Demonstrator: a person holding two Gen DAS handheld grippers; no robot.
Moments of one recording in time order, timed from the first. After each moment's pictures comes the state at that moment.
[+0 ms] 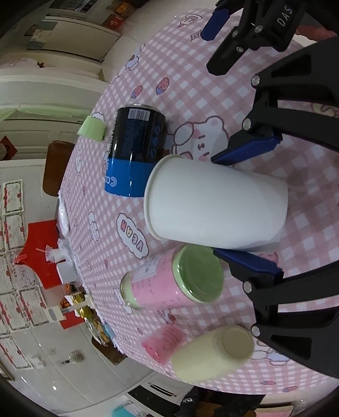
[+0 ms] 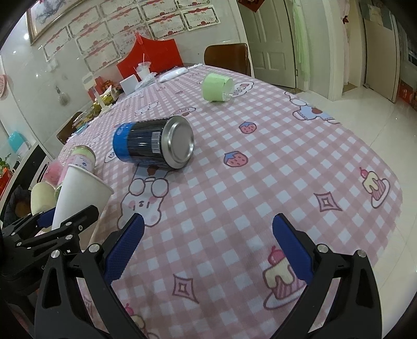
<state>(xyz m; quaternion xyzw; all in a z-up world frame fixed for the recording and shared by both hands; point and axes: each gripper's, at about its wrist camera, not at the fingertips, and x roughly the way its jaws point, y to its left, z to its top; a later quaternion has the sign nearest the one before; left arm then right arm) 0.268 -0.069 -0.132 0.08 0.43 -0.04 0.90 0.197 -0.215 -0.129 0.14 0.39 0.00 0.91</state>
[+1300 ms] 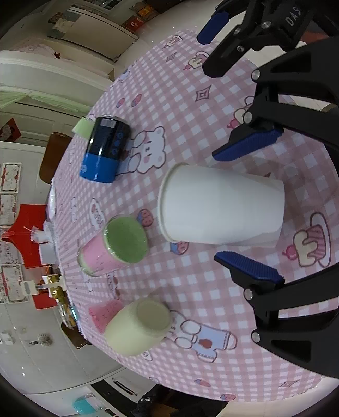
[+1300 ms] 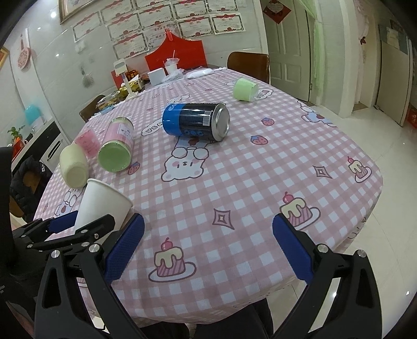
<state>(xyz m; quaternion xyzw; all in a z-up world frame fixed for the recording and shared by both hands) 0.185 -0.025 -0.133 0.01 0.45 -0.04 0.89 0.129 -0.169 -0.111 0.10 0.38 0.03 0.92</state>
